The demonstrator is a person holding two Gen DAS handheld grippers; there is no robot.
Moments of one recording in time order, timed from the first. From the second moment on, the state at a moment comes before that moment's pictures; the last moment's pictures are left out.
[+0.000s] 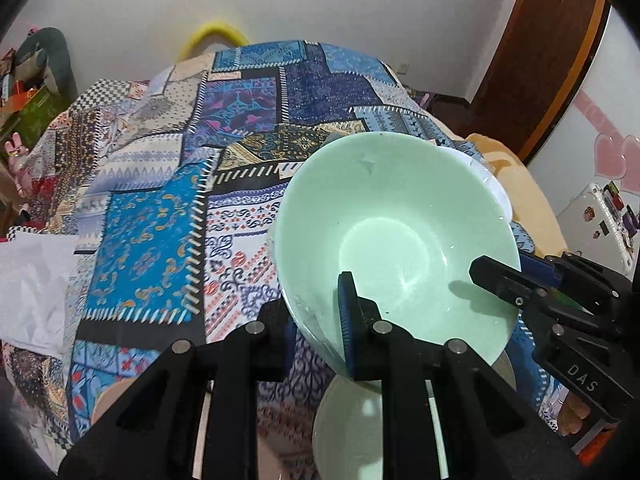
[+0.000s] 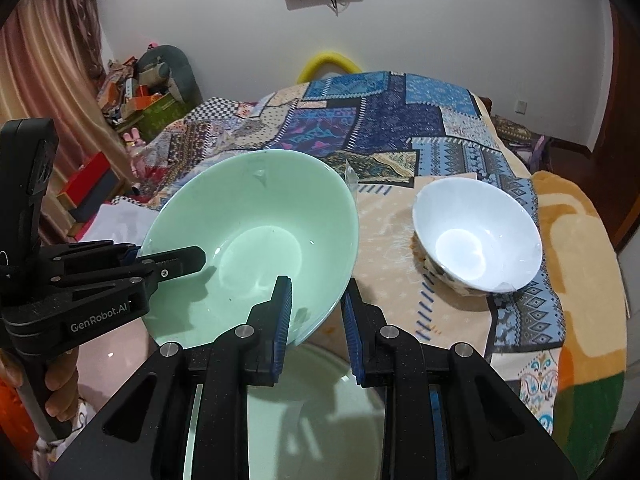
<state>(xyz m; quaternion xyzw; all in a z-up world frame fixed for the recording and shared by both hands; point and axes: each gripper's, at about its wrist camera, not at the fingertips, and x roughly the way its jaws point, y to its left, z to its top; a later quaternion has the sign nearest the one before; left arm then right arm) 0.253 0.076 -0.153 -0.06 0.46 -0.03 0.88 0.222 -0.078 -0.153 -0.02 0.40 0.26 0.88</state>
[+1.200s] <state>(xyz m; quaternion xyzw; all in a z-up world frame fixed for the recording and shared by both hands) 0.099 0.177 -0.153 -0.11 0.45 0.06 0.88 0.135 0.015 -0.160 -0.05 0.40 0.36 0.84</state>
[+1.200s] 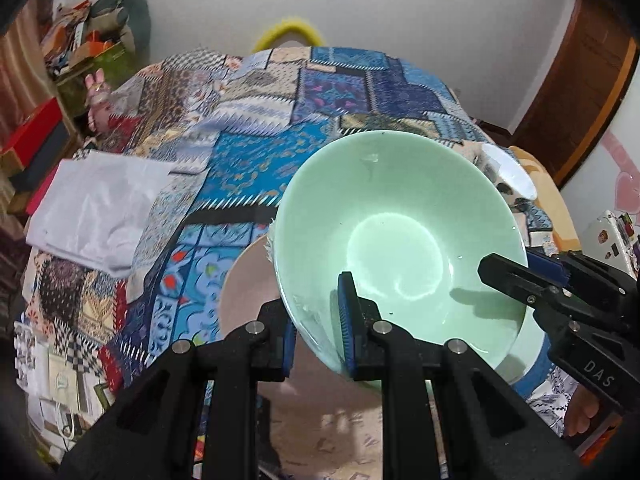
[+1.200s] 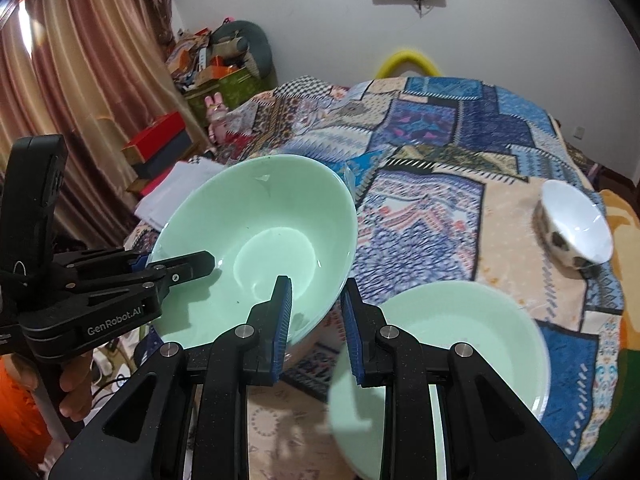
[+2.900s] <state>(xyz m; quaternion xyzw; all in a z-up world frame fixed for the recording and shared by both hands) 0.097 0.185 -0.179 -0.04 0.48 0.12 0.87 0.131 -0.009 -0.188 -0.06 0.42 0.37 0.83</state>
